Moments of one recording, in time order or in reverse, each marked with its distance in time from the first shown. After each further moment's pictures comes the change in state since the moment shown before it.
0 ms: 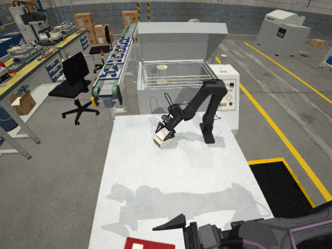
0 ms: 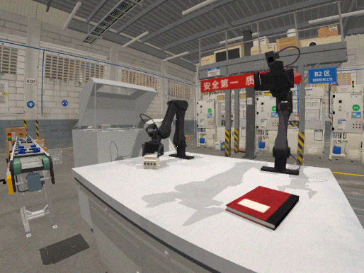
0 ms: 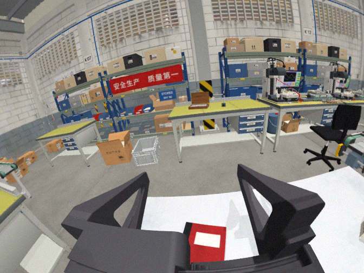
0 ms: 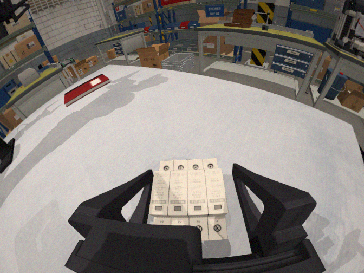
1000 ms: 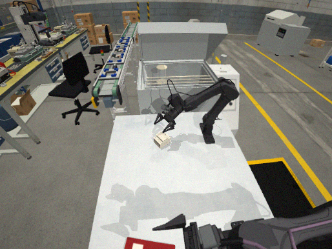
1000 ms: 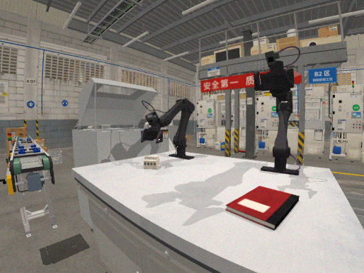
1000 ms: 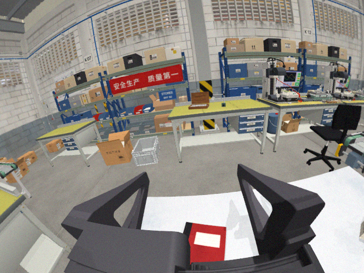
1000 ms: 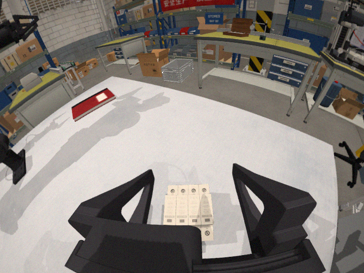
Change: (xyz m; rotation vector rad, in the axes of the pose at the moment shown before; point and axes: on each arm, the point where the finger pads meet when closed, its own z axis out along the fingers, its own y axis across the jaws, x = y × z) left arm 0.000 0.000 0.000 0.000 0.000 0.000; right arm -0.074 -0.007 -0.031 0.011 -0.014 -0.012
